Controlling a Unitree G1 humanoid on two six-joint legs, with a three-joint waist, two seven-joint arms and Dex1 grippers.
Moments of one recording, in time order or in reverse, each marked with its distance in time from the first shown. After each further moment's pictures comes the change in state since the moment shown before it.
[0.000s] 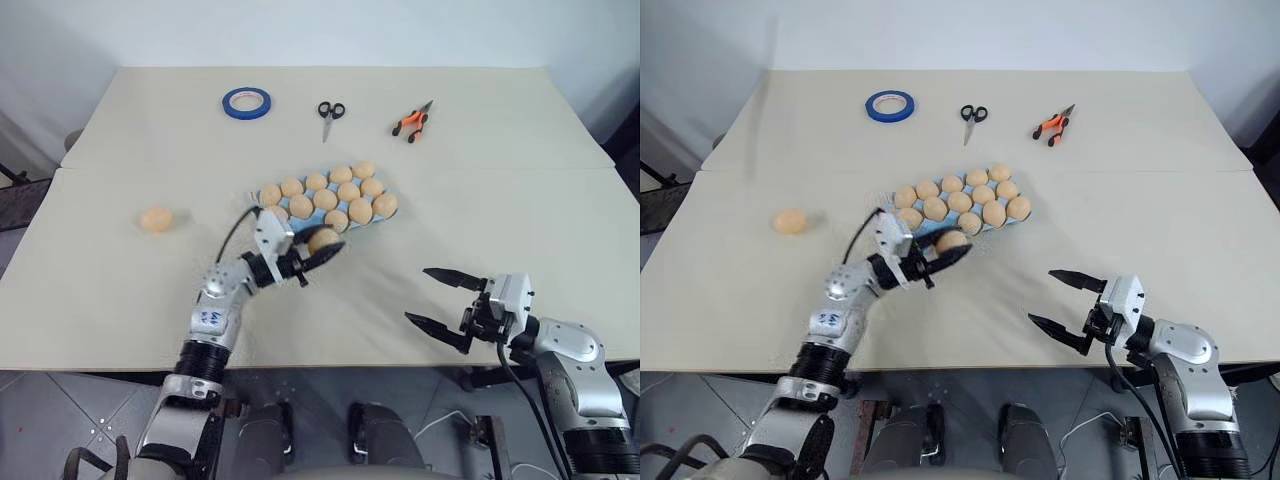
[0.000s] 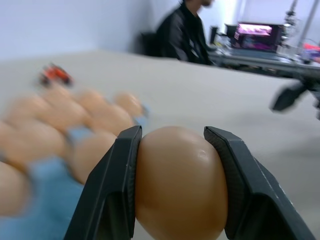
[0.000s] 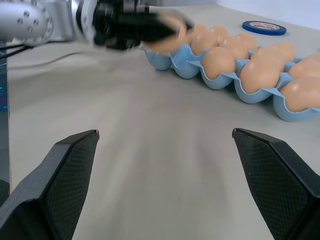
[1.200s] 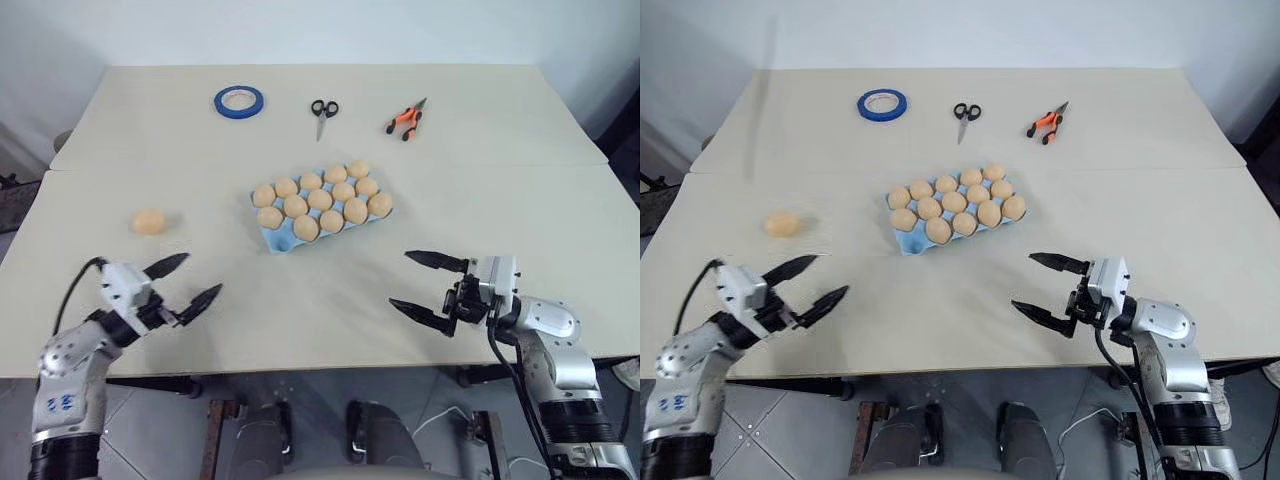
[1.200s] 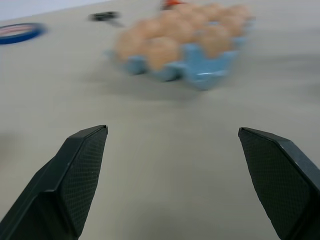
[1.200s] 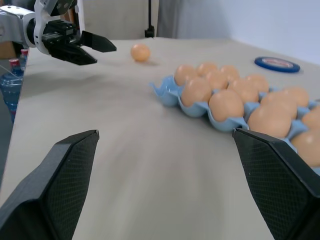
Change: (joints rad) left arm 0.573 0.318 0.435 -0.326 -0.158 0.082 0.073; right arm -0.173 0.084 0.047 0.084 0.021 -0.054 0.087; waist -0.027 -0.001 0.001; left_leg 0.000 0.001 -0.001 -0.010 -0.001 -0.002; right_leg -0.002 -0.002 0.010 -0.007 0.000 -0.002
